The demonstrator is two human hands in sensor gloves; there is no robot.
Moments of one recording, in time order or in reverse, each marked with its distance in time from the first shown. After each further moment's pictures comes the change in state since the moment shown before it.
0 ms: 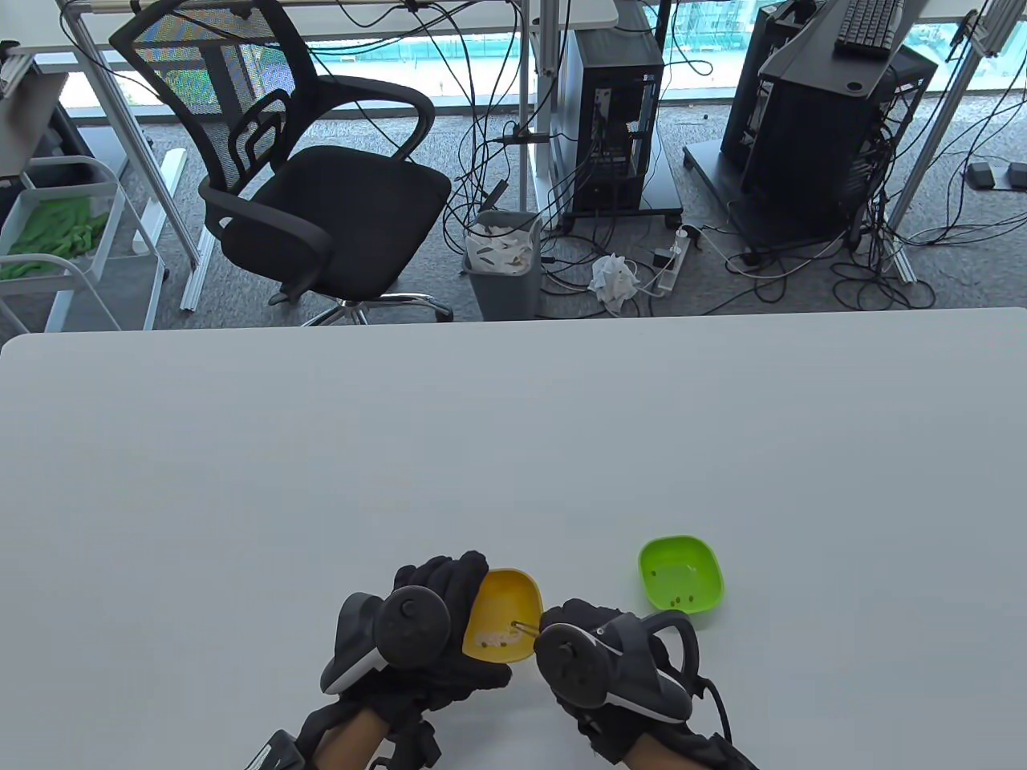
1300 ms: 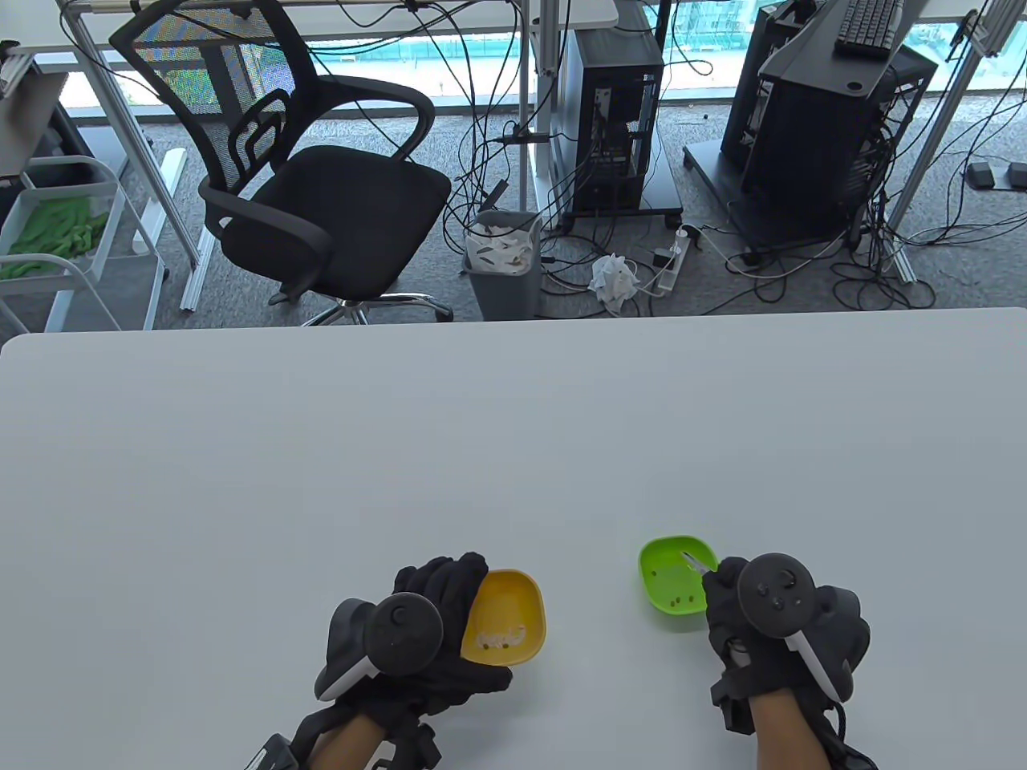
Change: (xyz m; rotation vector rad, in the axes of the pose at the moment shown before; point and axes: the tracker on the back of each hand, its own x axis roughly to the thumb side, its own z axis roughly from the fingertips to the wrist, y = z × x) left_hand 0.000 0.002 0.006 0.038 -0.042 0.028; right_hand -0.157 -0.002 0.028 -0.119 0.575 -0.148
